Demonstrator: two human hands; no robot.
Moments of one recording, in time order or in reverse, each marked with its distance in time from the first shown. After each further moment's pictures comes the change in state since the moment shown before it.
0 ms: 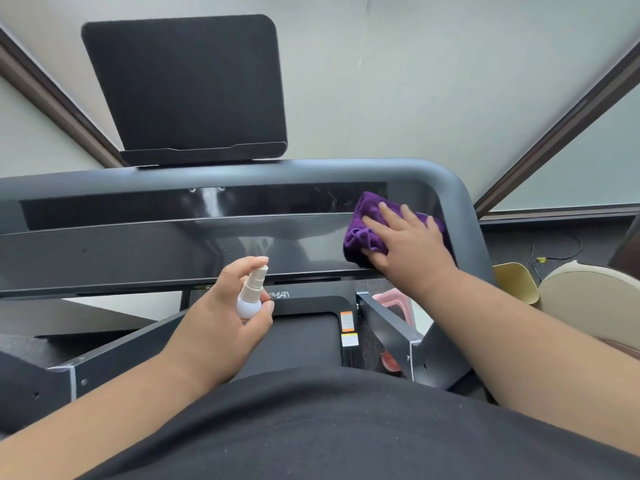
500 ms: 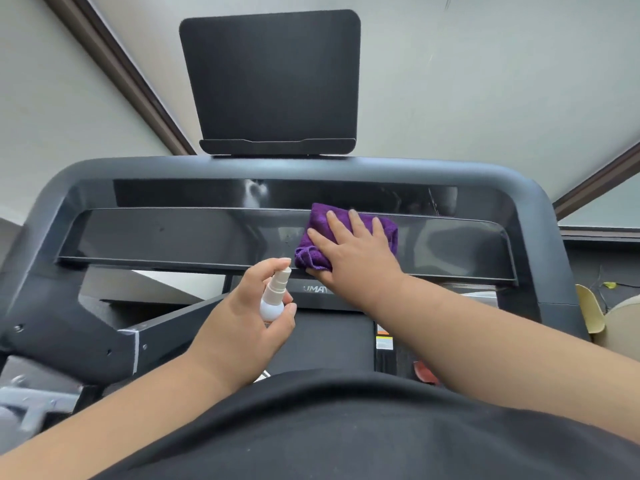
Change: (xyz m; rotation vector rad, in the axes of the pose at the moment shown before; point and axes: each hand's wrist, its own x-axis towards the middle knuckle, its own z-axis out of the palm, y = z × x) left_hand -0.026 -0.026 -0.030 -0.007 0.109 0.007; right_hand 0.026 -0.156 0.005 -0.031 0.005 -0.357
